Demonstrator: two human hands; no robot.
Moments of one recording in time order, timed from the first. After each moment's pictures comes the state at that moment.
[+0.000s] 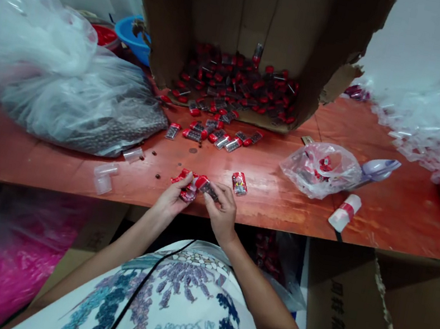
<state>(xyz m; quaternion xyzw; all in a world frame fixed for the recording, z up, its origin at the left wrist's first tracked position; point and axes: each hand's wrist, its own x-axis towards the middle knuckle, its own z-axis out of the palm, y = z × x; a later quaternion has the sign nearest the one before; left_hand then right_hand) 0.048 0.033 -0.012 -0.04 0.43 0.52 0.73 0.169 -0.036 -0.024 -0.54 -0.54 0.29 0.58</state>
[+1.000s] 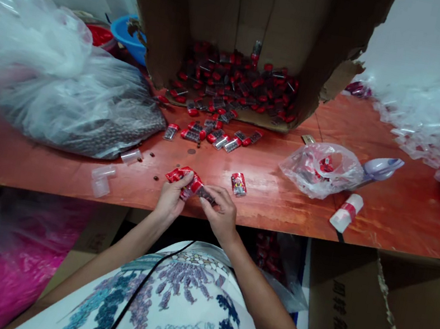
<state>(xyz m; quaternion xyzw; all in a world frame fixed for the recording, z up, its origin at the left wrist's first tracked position) 0.056 0.029 -0.007 0.10 0.44 0.61 0.65 0.177 -0.032 -0.020 -0.51 -0.59 0.30 0.55</state>
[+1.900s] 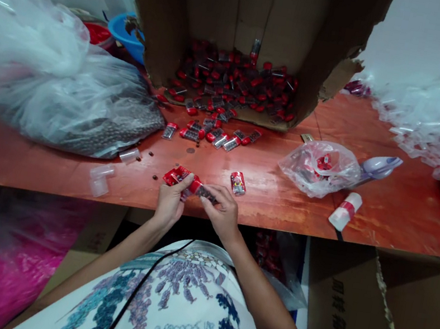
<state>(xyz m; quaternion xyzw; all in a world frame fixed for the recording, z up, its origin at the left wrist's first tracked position) 0.061 0.017 -0.001 0.15 0.44 0.64 0.61 0.182 -0.031 -0.014 -0.50 -0.59 0.31 0.55</state>
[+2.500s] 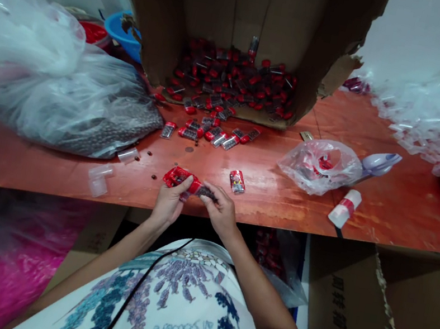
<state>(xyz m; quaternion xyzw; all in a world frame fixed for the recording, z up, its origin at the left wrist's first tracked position) 0.057 0.012 -0.002 0.19 0.41 0.61 0.65 0.182 -0.030 -0.027 -0.49 -0.55 0.41 0.54</state>
